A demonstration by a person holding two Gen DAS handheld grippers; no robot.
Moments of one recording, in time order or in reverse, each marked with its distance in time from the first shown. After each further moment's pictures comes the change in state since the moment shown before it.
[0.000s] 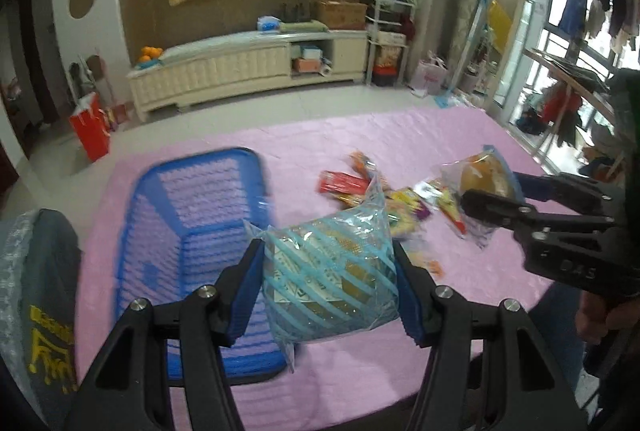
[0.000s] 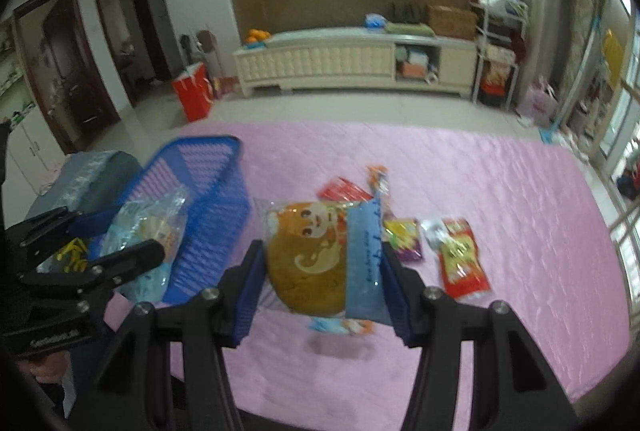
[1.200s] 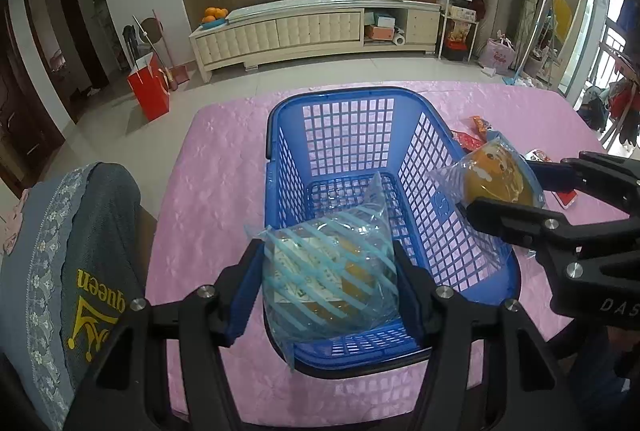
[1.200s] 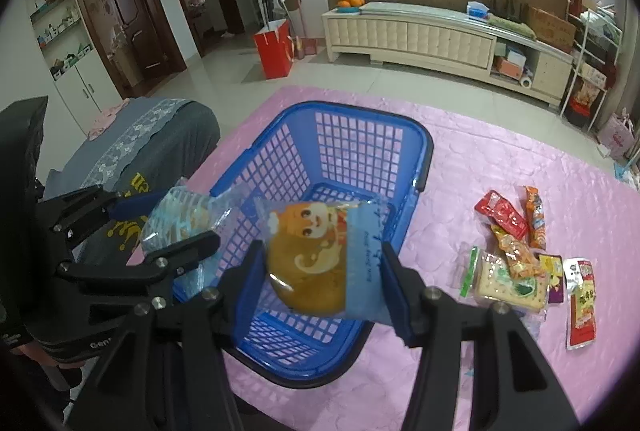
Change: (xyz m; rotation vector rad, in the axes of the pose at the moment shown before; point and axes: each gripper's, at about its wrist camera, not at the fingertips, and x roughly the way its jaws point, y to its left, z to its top) left arm 0.017 0.123 -0.041 -0.073 0.132 0.174; right arm 0.080 0.144 0.014 -0.166 0.128 0.201
